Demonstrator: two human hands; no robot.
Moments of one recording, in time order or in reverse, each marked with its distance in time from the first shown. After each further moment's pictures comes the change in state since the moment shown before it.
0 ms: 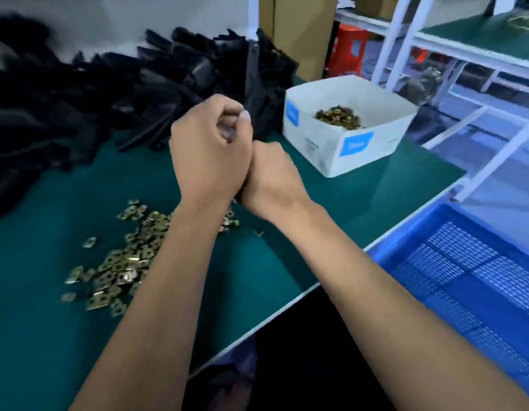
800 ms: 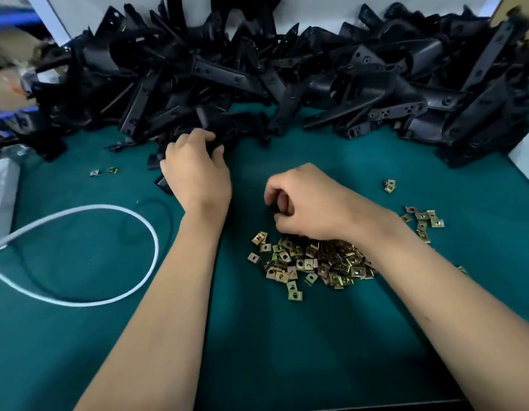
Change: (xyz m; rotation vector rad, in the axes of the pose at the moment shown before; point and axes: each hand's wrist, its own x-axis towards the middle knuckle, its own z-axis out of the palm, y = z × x) left_hand -0.011 -0.198 -0.204 0.764 0.312 -0.419; right_hand 0.030 -0.131 0.131 0.079 -0.618 -0.587
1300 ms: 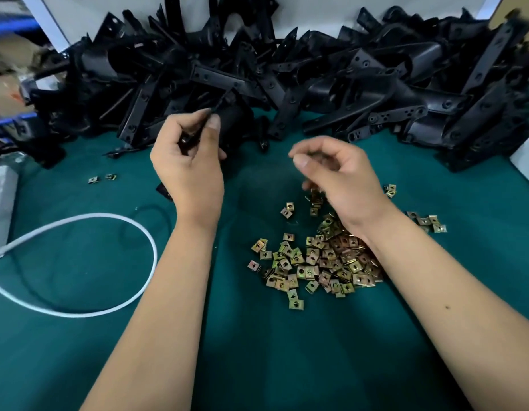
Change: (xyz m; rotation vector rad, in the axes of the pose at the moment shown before) left_hand -0.003 0.022 -0.019 -1.007 0.119 -0.082; right_hand -0.002 0.032 -0.001 0.966 0.478 0.021
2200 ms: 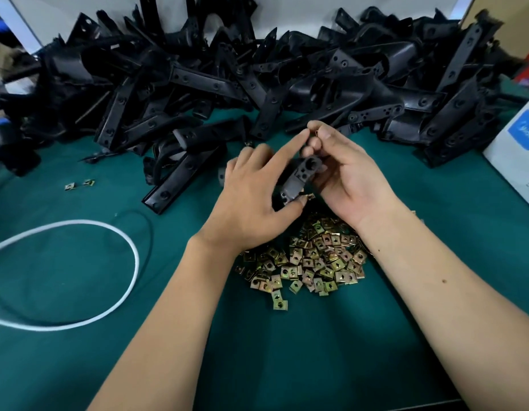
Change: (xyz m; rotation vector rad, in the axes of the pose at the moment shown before) left_hand -0.044 0.002 0.025 0.703 -0.924 0.393; right_hand 0.011 -0.003 -0.021 0.741 0.152 0.238
